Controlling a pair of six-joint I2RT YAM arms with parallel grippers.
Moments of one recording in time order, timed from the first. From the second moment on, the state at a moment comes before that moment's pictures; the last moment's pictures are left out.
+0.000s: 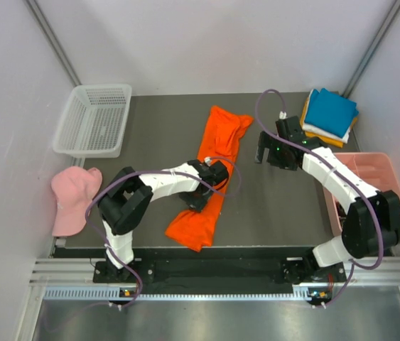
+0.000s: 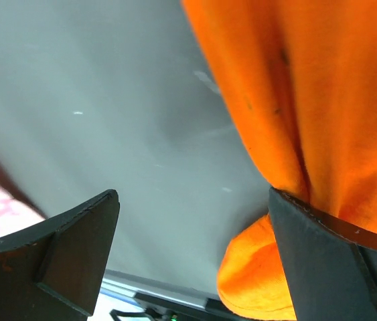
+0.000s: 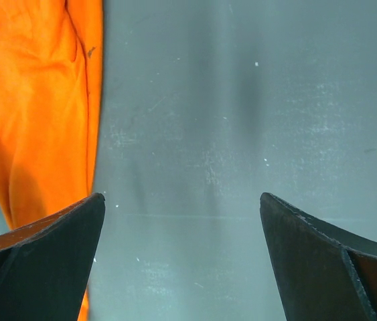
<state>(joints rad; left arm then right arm) -0.87 1.88 1.25 -0.92 -0.49 -0.30 0.33 1.46 1.13 -0.61 0.05 0.49</state>
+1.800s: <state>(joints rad) -0.98 1.19 0.98 -0.78 -0.07 -0.37 0.33 1.32 1.05 -0.66 0.06 0.54</state>
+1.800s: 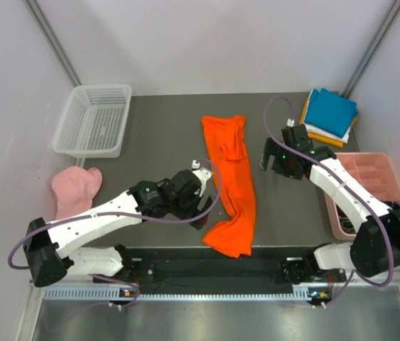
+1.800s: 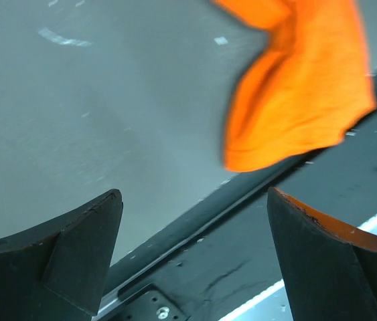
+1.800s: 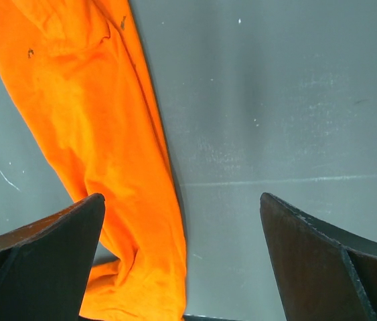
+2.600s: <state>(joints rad) -1.25 1.41 0.86 -0.49 -0.11 -0.54 0.33 1.32 0.99 -0.64 0.04 0.56</state>
